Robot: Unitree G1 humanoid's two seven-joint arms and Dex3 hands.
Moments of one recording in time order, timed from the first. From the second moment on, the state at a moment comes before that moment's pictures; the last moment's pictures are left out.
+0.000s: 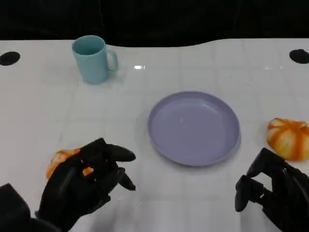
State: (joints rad) left arm 0.14 0.05 0.03 -0.11 -0.29 -0.10 -0.47; right arm 0.21 -0.03 -0.08 -0.16 0.51 0.18 0.42
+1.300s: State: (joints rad) left arm 0.00 0.55 -0.14 -0.37 0.94 -0.02 -0.45; right arm 0.21 -0.03 -0.08 -0.17 0.51 0.19 0.42
